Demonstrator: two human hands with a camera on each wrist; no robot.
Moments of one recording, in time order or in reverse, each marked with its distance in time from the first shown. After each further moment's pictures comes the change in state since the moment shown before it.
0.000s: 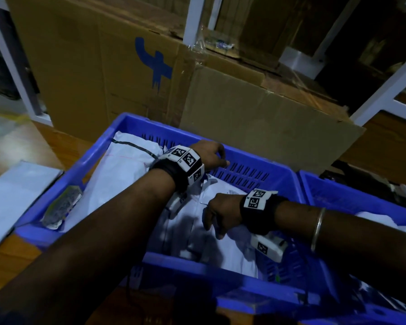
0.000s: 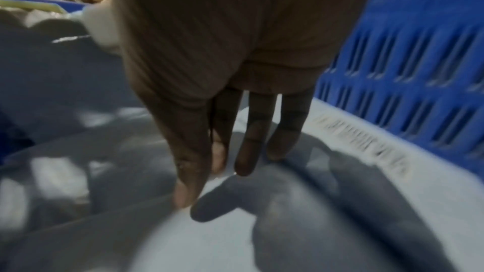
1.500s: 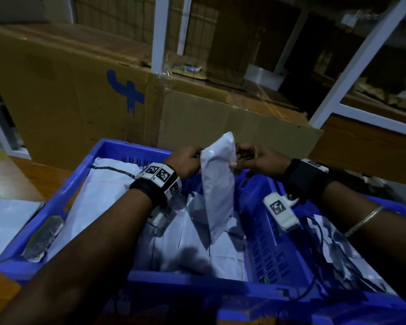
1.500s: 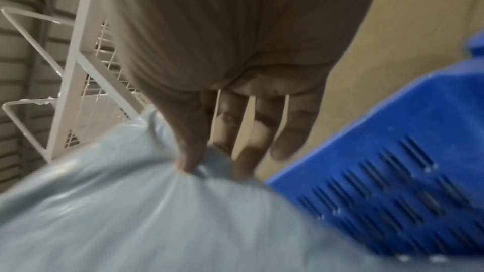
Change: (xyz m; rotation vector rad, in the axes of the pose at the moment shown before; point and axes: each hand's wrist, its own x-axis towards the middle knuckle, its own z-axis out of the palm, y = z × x) left_hand -0.012 0.011 -0.013 -0.166 0.170 0.167; right_hand -0.126 0.047 -0.067 0.951 0.774 -0.034
